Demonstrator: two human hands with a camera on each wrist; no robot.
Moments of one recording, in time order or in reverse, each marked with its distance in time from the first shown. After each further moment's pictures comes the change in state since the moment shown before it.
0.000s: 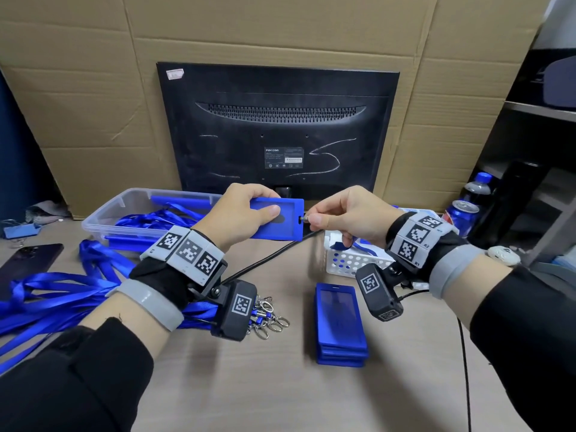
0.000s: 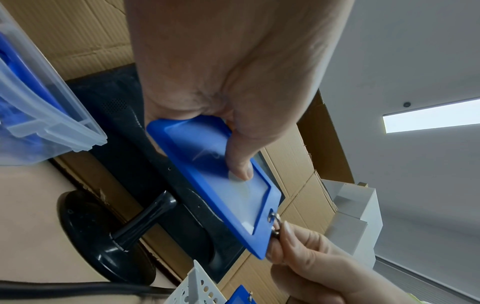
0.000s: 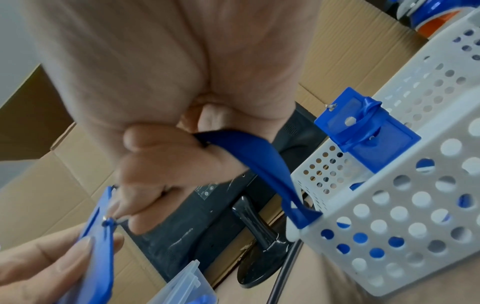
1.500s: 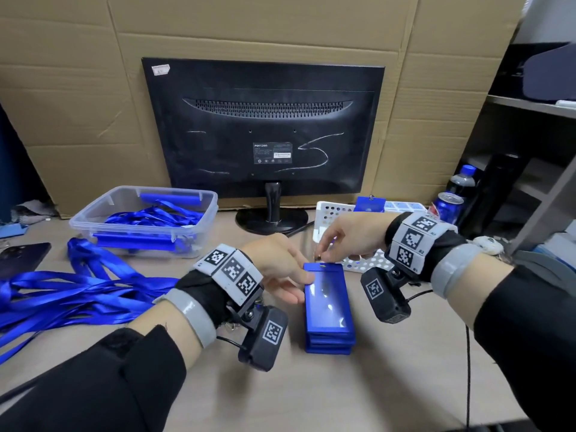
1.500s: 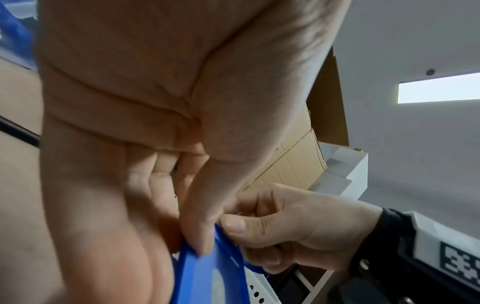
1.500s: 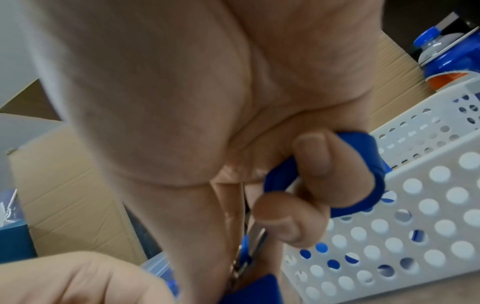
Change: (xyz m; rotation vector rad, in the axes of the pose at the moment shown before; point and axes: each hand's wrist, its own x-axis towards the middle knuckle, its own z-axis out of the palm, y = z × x) left_hand -0.033 0.017 0.070 0.003 -0.595 -0.515; right_hand -0.009 0.024 -0.014 -0.582 -0.308 0.304
